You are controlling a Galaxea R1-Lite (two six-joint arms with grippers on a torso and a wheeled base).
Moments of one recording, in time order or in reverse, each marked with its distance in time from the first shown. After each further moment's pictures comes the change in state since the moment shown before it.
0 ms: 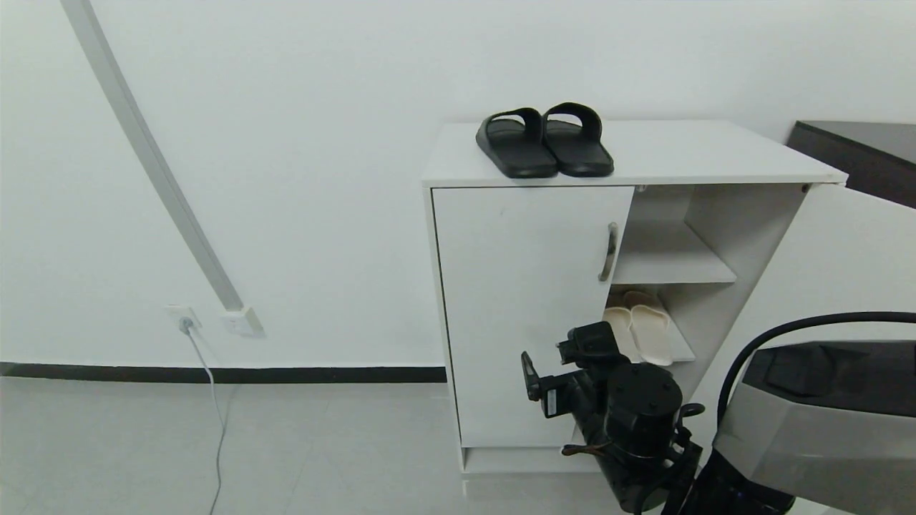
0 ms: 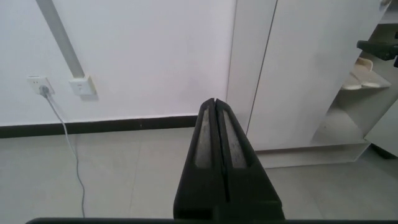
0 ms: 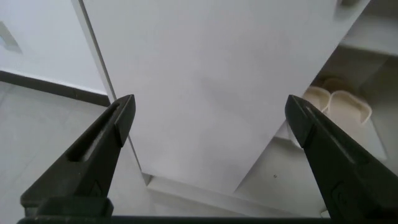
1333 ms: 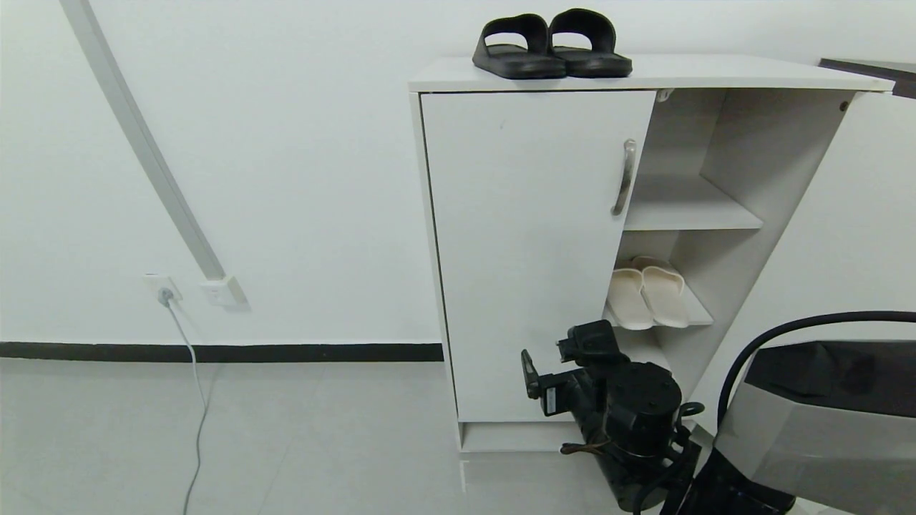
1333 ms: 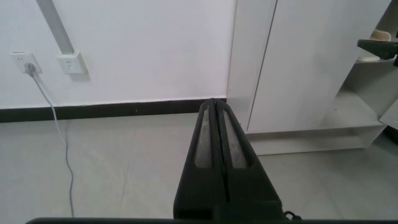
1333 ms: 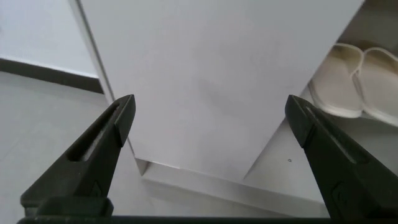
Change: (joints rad) left arm 0.000 0.000 -0.001 0.000 0.000 -0.003; right arm 0.003 -0.003 -0.006 0.005 -0.012 0.001
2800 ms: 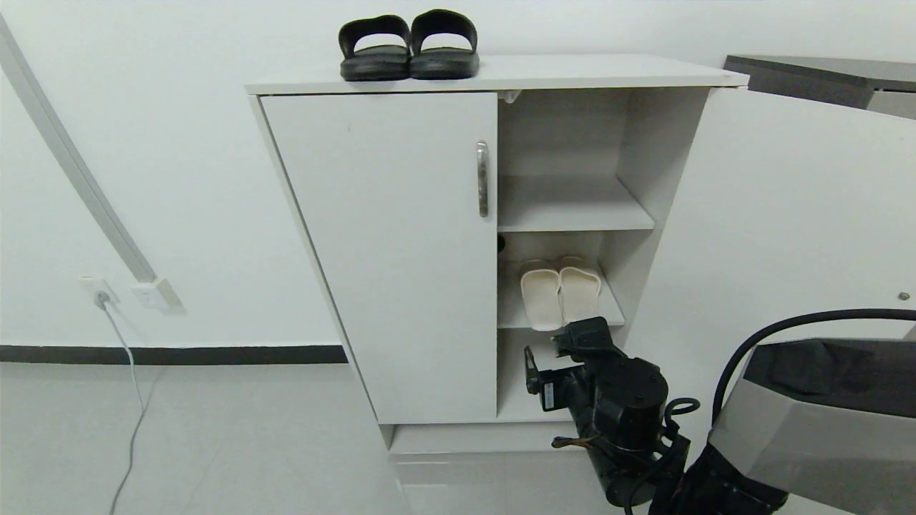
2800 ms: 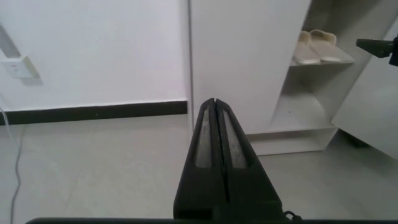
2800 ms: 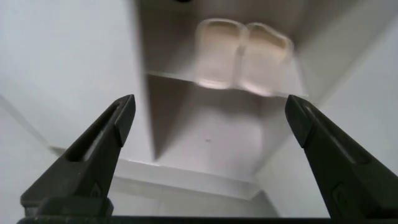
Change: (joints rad) left arm 0.000 0.000 0.000 0.000 0.002 0.000; right arm 0.003 0.002 -0.043 0.063 -0.077 -0.001
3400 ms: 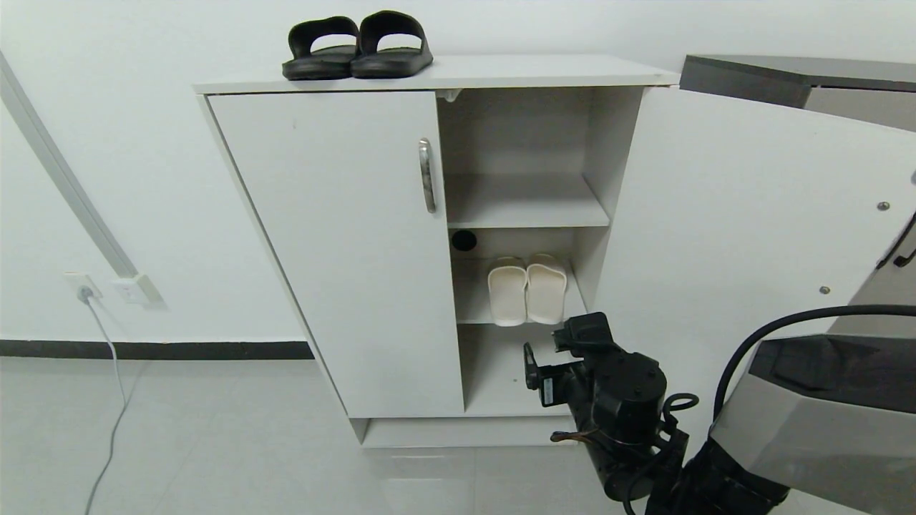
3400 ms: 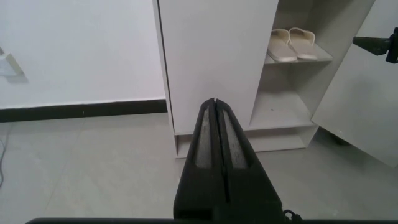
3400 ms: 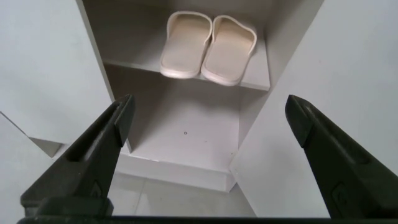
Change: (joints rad) left arm 0.000 0.000 0.000 0.000 -0.007 0.003; right arm -0.001 -0.008 -0.017 0.021 0.000 0.003
